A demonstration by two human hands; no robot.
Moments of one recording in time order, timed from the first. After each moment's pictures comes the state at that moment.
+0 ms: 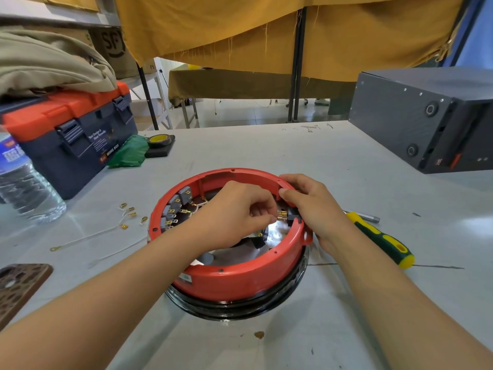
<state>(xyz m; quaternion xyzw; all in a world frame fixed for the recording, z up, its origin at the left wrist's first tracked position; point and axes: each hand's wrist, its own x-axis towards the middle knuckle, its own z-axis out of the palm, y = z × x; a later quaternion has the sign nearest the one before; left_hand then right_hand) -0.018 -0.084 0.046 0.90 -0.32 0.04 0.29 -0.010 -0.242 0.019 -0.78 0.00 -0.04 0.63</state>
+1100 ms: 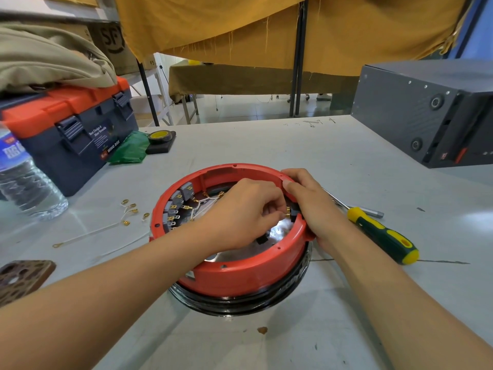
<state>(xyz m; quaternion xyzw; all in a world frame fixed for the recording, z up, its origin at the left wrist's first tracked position) -0.021 -0.094 0.044 0.90 -0.35 0.09 0.24 -0.009 -0.234 0.012 -0.77 0.00 -0.04 0.64</state>
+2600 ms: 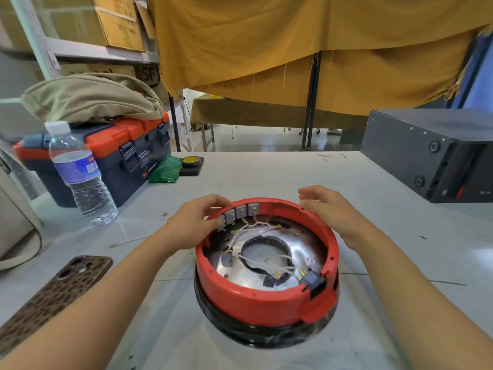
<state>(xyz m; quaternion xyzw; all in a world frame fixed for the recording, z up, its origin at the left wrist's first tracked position) -0.029 0.021 0.045 0.92 -0.10 0.03 0.38 -0.007 -0.247 0.041 -0.83 -0.06 -0.02 0.56</state>
